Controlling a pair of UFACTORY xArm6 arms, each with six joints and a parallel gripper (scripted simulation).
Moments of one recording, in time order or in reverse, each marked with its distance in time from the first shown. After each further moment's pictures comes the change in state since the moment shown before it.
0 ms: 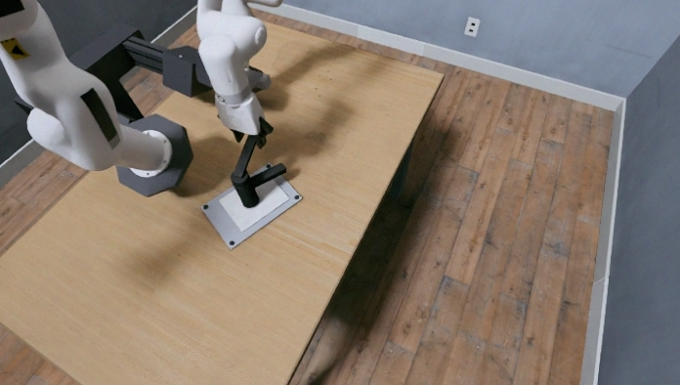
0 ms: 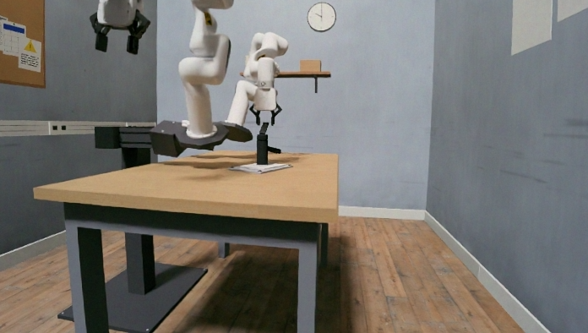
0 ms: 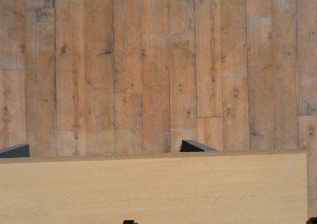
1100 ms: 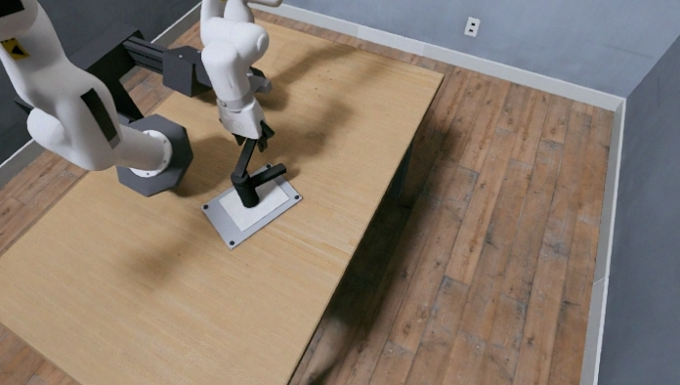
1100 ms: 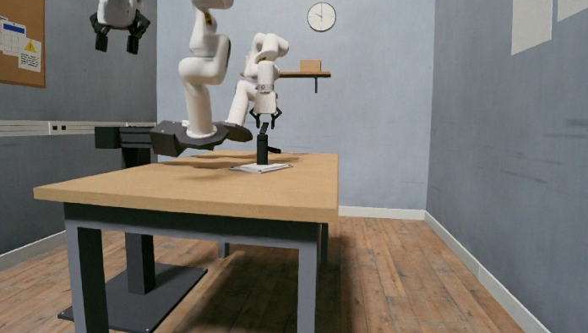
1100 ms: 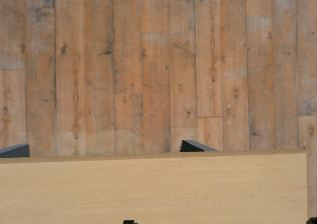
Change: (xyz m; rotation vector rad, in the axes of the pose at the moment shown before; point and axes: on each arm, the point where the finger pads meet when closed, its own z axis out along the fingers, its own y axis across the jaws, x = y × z) left arm 0.000 0.000 0.015 0.000 0.000 0.000; right arm 0.000 0.000 0.000 0.000 0.000 0.000
